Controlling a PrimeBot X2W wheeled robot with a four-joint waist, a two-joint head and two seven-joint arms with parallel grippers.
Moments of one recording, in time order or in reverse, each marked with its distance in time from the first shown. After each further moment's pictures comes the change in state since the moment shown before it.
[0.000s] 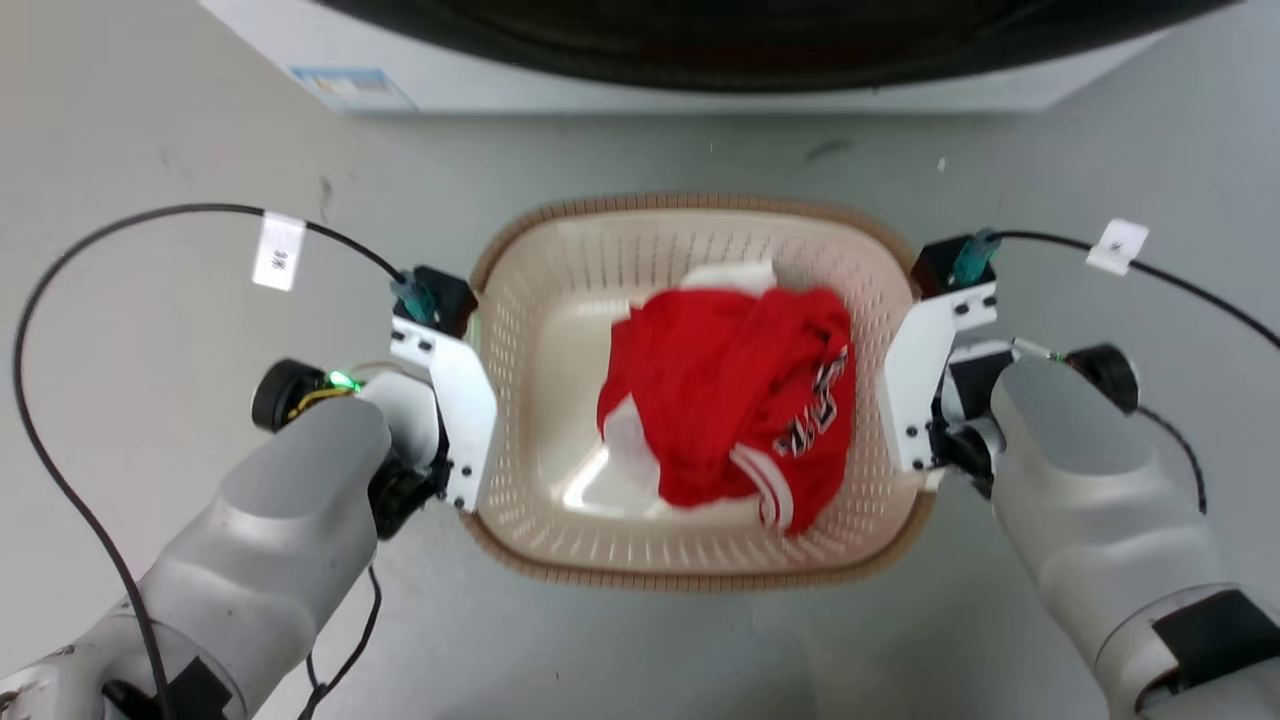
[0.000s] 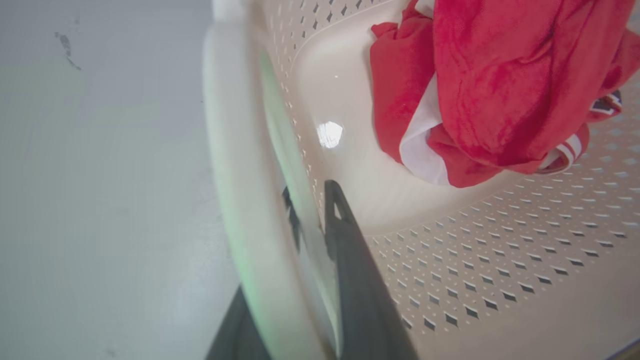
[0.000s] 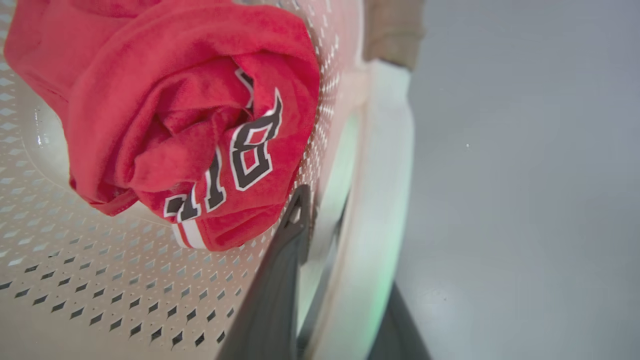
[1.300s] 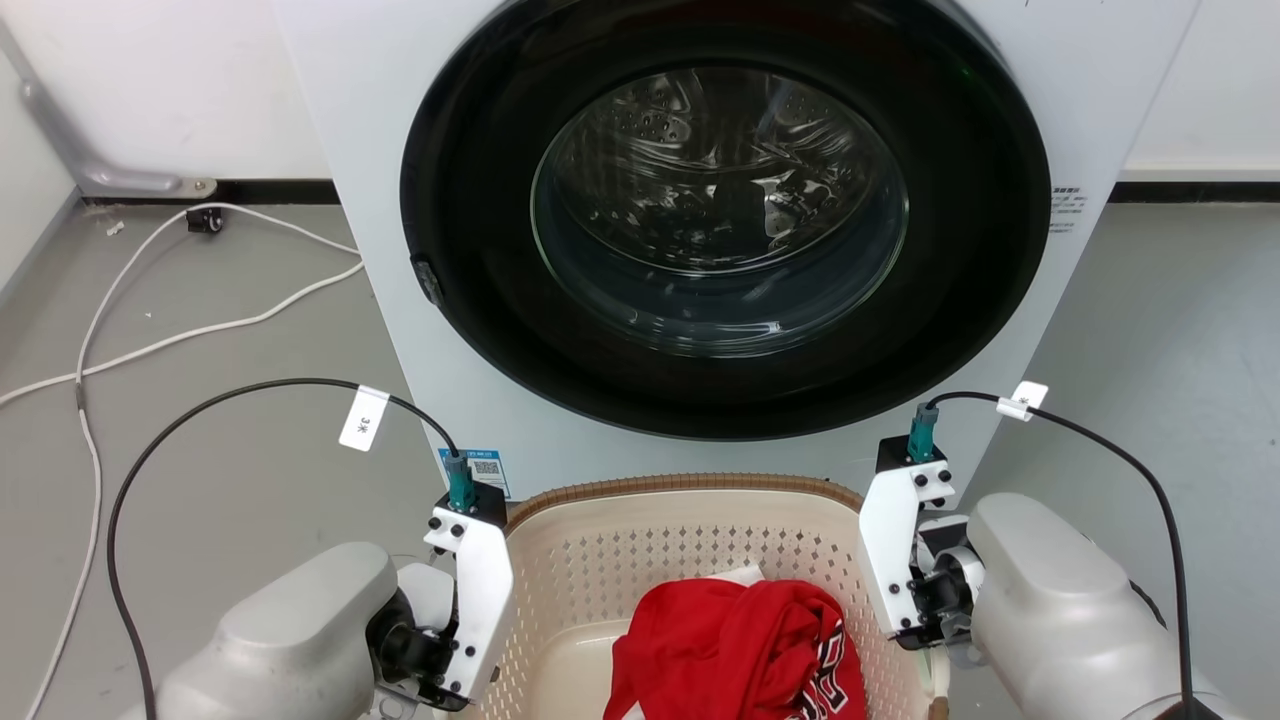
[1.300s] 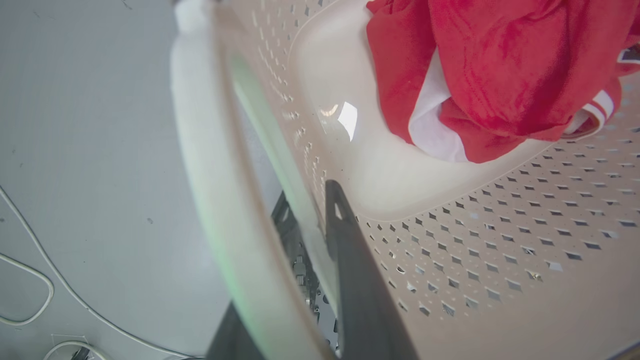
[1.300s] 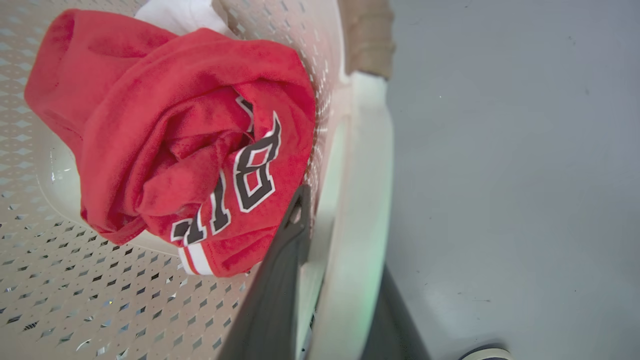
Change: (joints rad) left arm 0.194 0.093 -0.141 -0.212 -0.254 0.005 0.506; right arm 0.201 -0.006 0.195 -0.051 0.293 -0.002 0.429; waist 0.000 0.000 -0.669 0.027
